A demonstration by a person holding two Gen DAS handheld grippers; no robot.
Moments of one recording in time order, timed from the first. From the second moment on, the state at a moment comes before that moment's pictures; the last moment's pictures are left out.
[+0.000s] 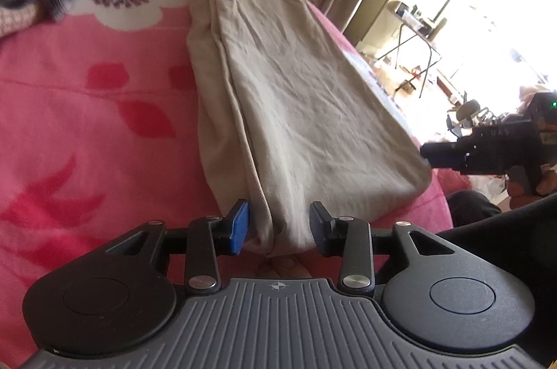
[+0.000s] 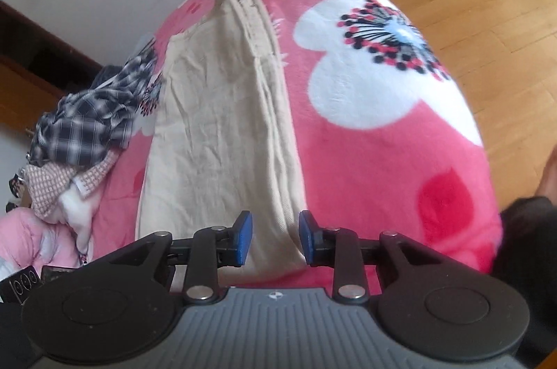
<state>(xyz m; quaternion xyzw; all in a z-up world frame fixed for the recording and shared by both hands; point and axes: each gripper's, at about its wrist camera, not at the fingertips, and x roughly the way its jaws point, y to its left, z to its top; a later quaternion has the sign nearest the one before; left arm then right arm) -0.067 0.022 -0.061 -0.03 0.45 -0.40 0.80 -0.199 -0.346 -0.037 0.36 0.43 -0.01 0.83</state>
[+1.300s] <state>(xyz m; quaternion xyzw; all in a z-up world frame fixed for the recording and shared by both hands) -0.095 0.033 -0.051 -0.01 0.51 -0.41 0.76 -0.248 -0.375 -0.071 0.48 0.37 0.02 0.80</state>
